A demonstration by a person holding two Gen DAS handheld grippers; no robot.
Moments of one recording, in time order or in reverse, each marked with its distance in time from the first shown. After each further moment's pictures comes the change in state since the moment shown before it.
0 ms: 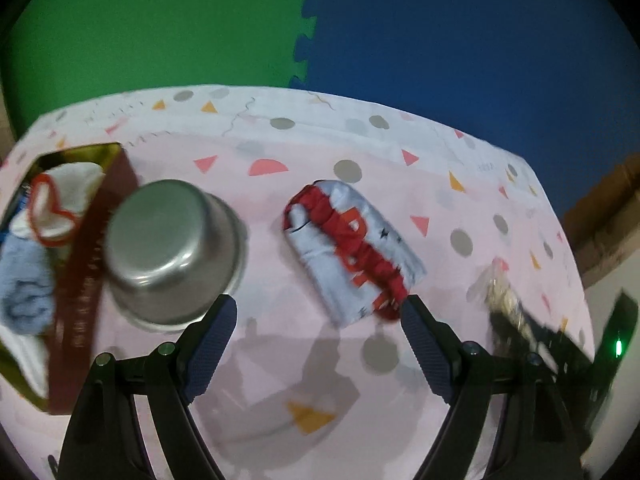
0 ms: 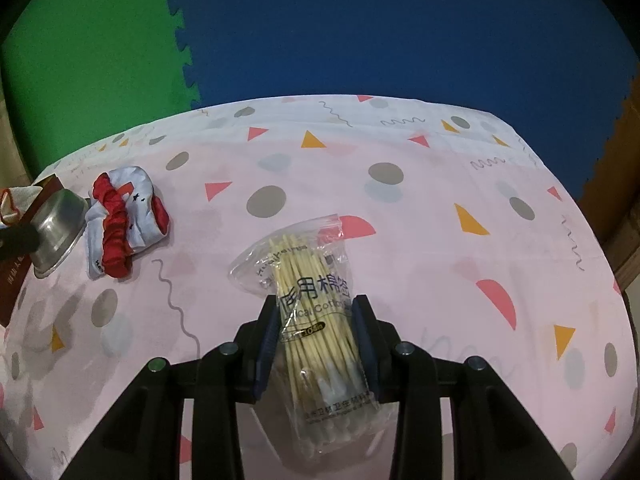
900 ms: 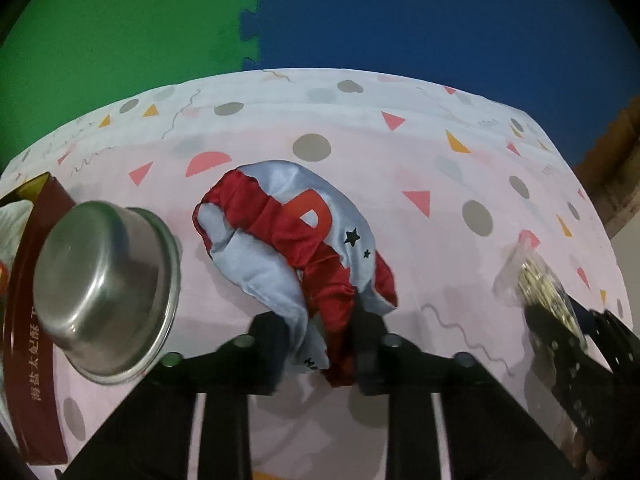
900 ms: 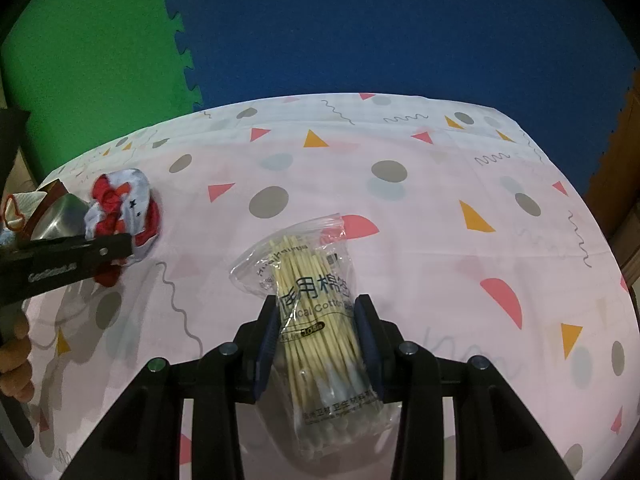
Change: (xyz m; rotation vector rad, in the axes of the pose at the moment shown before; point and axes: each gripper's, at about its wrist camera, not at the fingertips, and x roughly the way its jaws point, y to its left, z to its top) left arm 0.053 -0.029 -0.008 0.169 0.024 0.032; right arm 0.000 -0.005 -0.001 0.013 0.003 0.024
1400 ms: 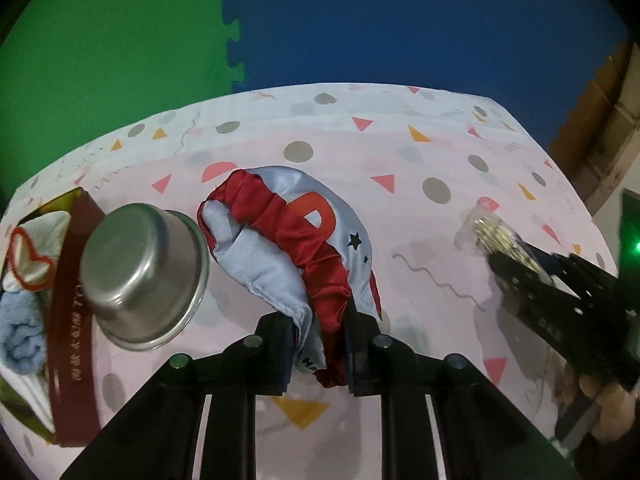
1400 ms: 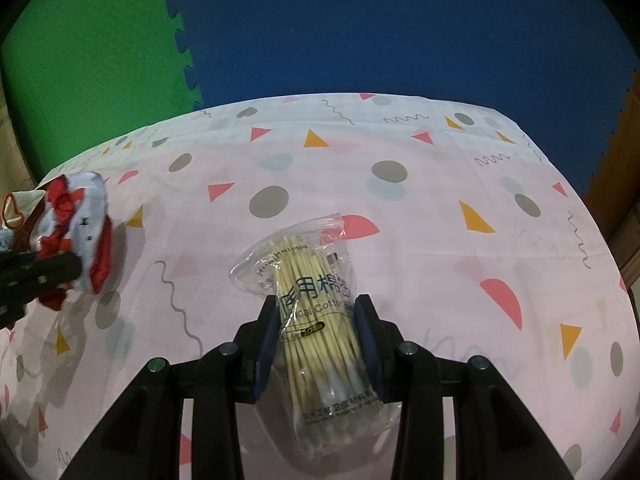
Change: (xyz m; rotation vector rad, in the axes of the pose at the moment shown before) left arm -0.054 0.000 -0.022 0.113 -0.031 -0.012; right arm 0.000 0.001 0.000 -0.004 0.001 -0.006
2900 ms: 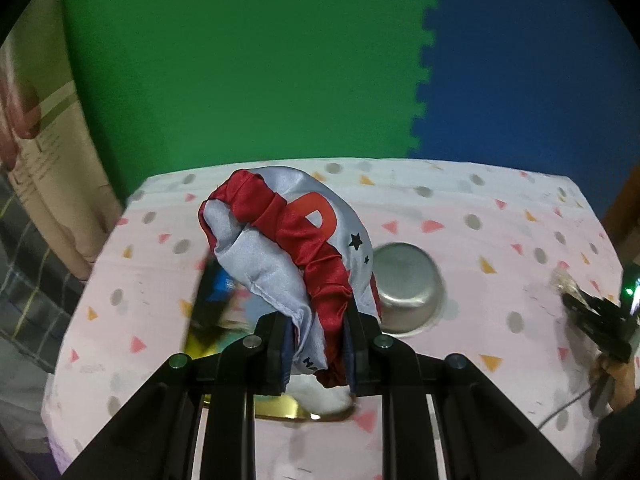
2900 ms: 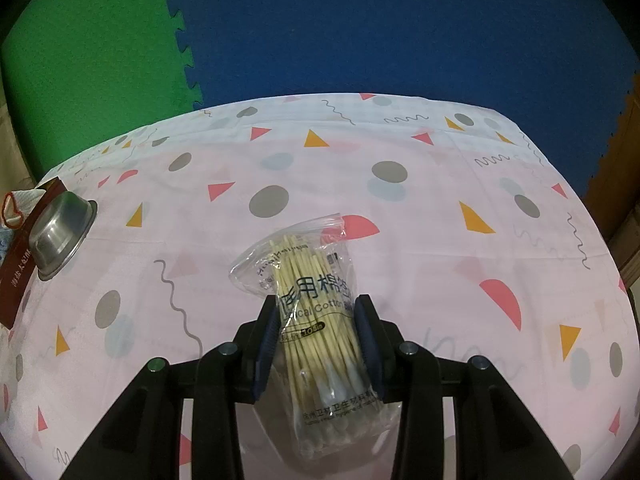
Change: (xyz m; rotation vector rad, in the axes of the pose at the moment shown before) left arm -0.147 0.185 -0.006 -0.167 -0.114 0.255; right arm 0.001 0.000 0.000 -0.005 0.000 -0.003
